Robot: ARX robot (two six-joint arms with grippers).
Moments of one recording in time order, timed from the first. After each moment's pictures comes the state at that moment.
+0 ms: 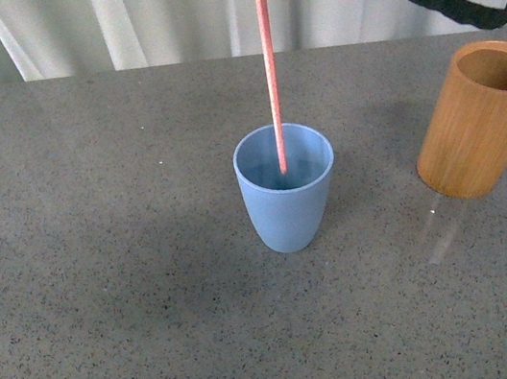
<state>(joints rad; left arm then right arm) 0.00 0.00 0.02 0.00 0.00 0.00 0.57 1.76 0.90 0.72 0.13 0.11</state>
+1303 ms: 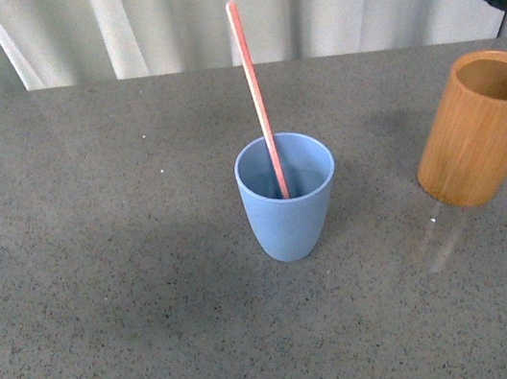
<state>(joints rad) 0.00 0.00 0.02 0.00 0.00 0.00 0.54 1.65 0.82 0.67 0.19 0.13</state>
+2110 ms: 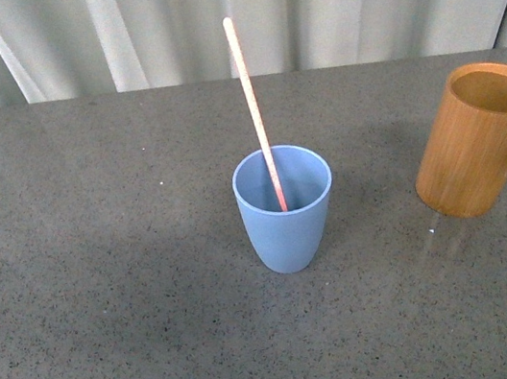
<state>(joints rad) 0.00 0.00 0.02 0.00 0.00 0.00 0.21 1.11 0.17 0.93 0.21 0.00</state>
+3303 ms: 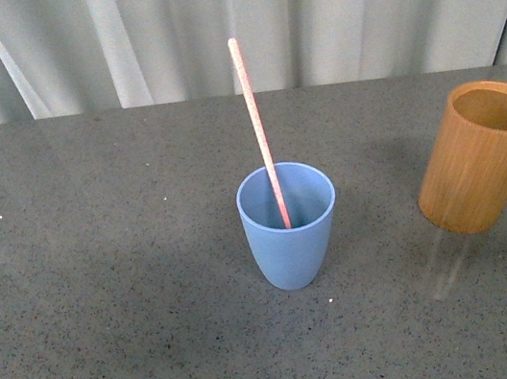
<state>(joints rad) 0.00 0.00 0.02 0.00 0.00 0.00 0.00 0.38 0.02 0.39 0.00 0.00</state>
